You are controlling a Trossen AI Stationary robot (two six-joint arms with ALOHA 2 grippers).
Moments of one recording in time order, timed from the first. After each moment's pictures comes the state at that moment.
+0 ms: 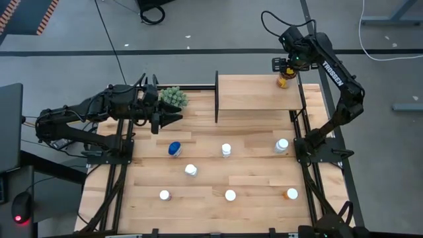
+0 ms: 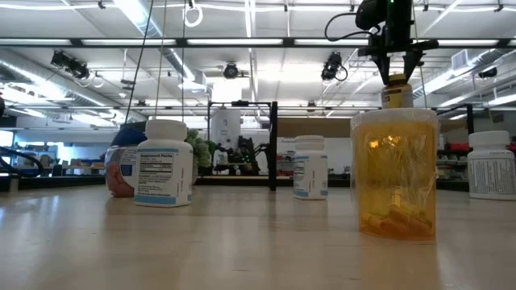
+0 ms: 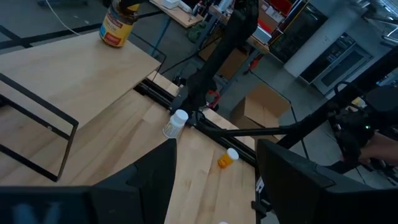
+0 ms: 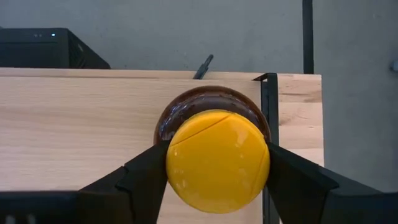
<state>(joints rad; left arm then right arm) 0.07 0.99 1.22 -0.45 -0.02 -0.59 -0.99 1.52 1.79 -1.51 0.28 0.54</state>
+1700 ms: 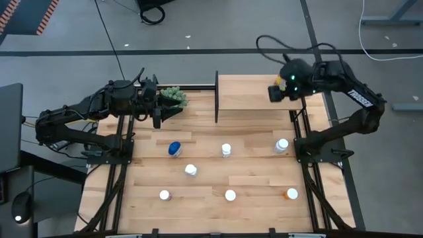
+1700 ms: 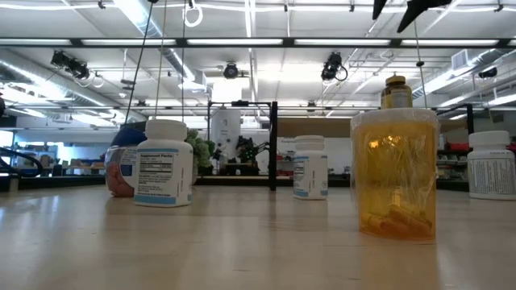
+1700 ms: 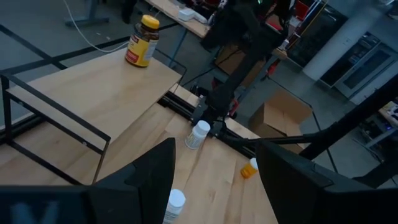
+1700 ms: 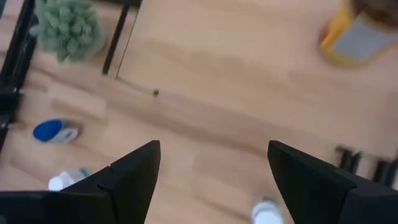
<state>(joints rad) 0.15 0.99 1.22 -0.46 -0.03 -0.51 -0.32 1.26 1.77 -1.57 0.20 0.96</state>
